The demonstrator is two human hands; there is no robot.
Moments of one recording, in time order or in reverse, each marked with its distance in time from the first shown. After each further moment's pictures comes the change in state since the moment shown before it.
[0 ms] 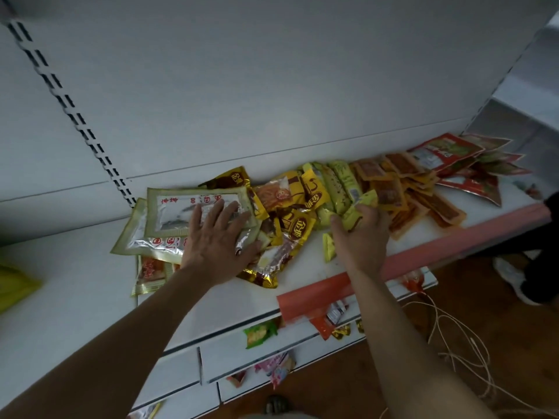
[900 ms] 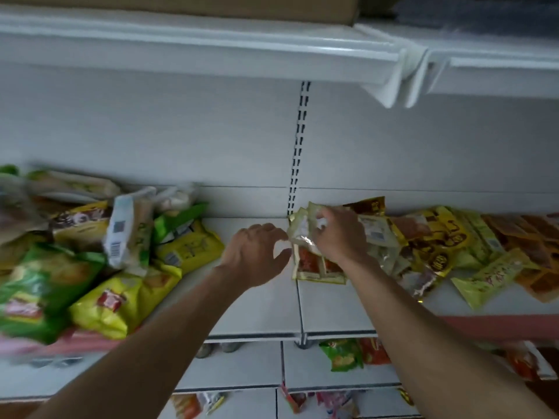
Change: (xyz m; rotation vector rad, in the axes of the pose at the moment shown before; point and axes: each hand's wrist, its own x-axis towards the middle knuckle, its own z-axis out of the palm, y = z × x) left_hand -0.132 -0.154 -0.083 -0.280 0.126 -0.155; right_hand -0.132 -0.215 0.117 -0.286 -0.365 -0.639
